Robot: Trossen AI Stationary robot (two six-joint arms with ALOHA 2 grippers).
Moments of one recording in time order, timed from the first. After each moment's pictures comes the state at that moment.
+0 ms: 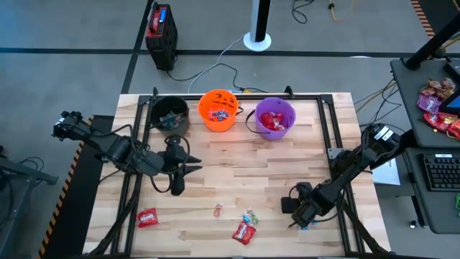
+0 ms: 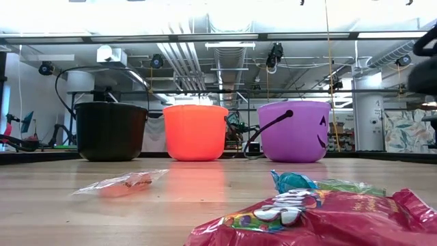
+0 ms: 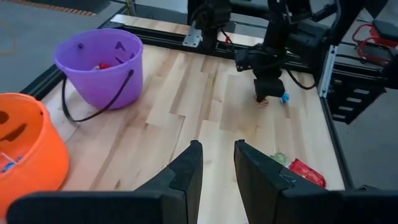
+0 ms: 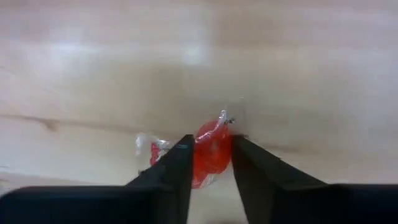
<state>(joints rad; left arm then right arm) -0.46 1.11 1.13 -0.58 -0.51 -0.43 0.75 1.63 0.80 -0.62 0.05 2.31</state>
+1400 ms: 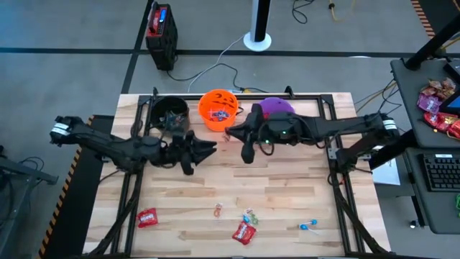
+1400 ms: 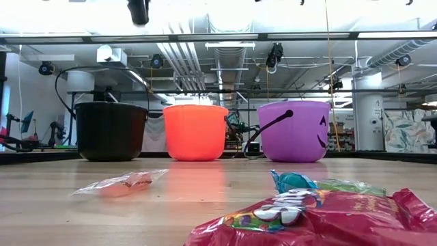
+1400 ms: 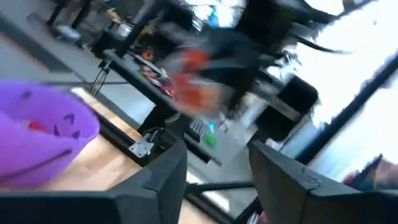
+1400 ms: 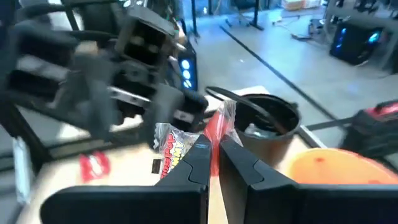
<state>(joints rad) -0.24 1.10 0.69 0.56 -0.40 -0.63 0.06 1.51 1.44 -0.18 0.25 0.13</state>
